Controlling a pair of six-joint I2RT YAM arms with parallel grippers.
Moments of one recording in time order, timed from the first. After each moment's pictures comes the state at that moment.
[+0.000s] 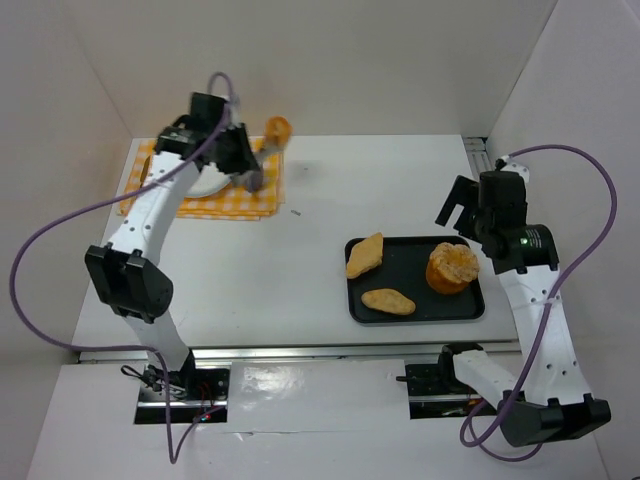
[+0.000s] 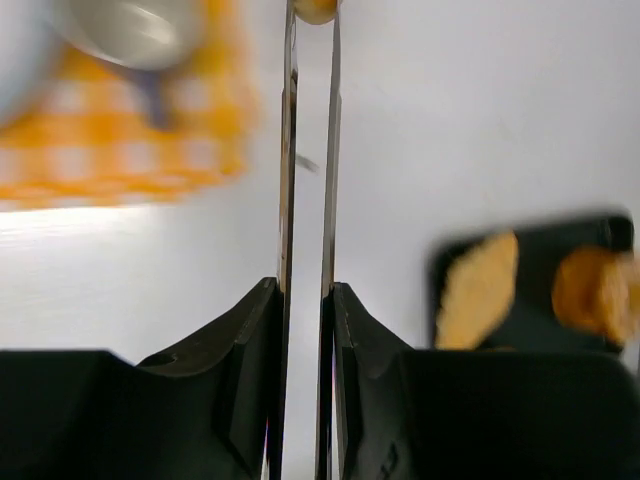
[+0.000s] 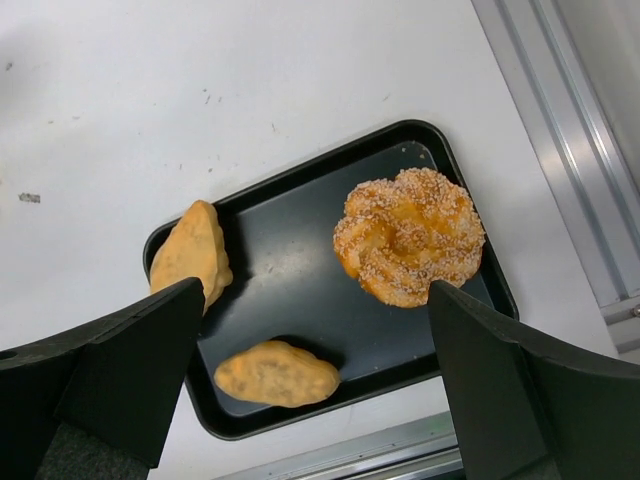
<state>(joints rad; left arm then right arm) -0.30 1.76 1.88 -0.90 0.14 -0.39 0.08 1.00 1.27 -0.95 0.26 0.42</state>
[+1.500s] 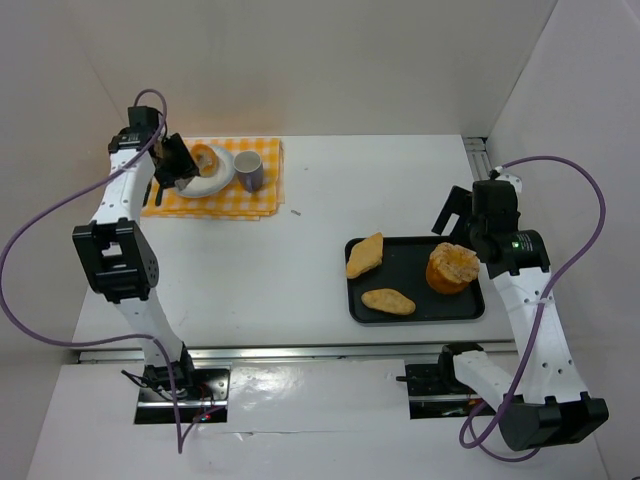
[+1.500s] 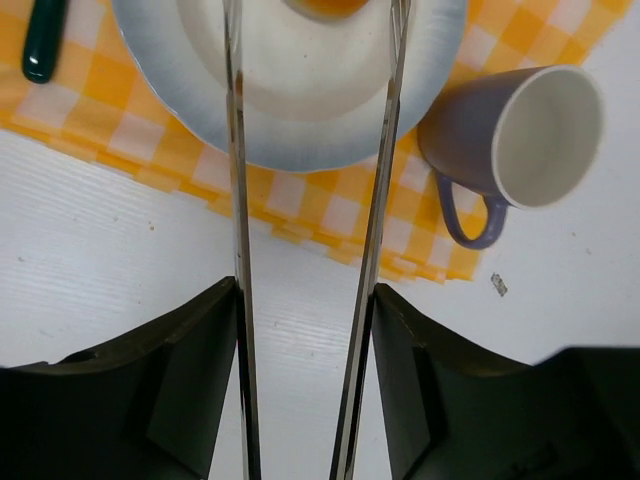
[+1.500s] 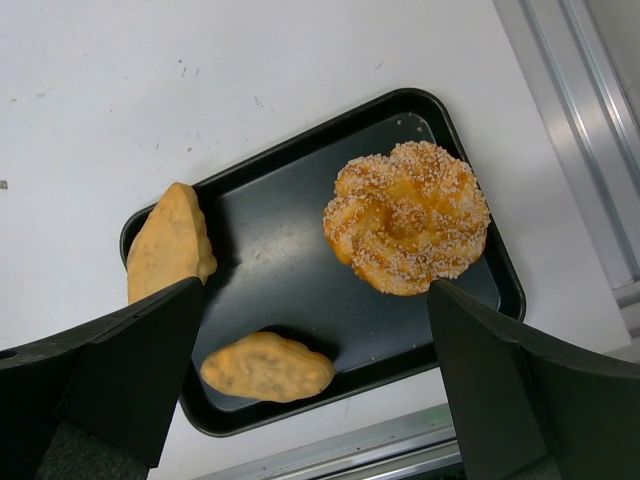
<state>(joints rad) 0.17 1.93 1.82 -0.83 0.10 -0.42 0.08 0.97 1.16 -0.92 0.25 0.44</state>
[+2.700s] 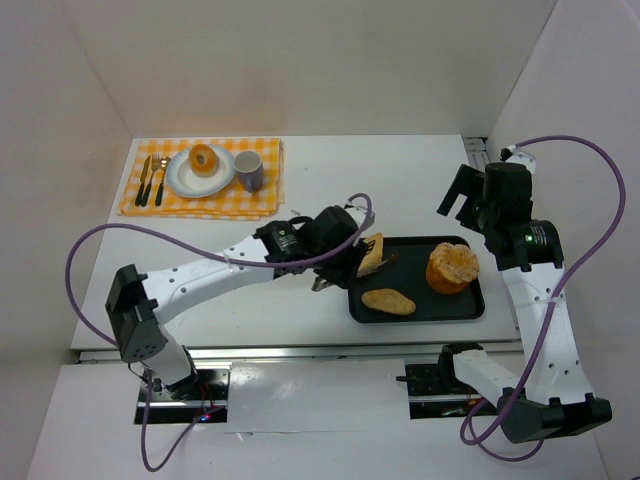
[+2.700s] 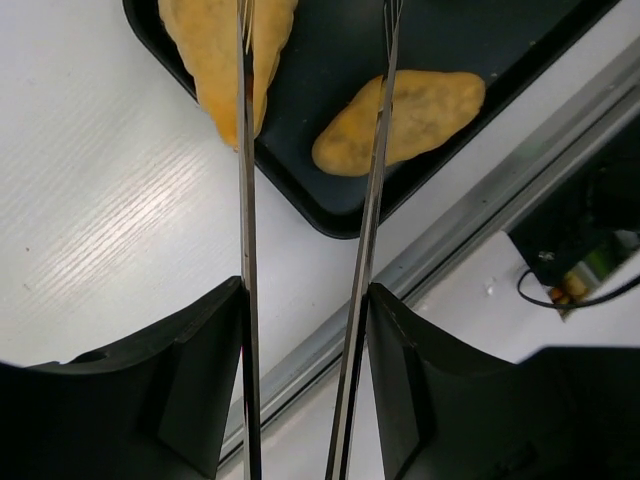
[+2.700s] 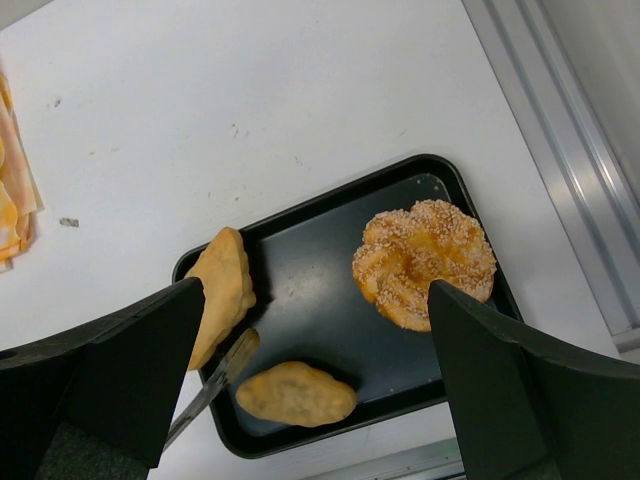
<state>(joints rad) -0.99 1.58 1.46 -0.73 -0.03 -0.40 0.08 1.01 1.33 -0.92 0.24 0.42</state>
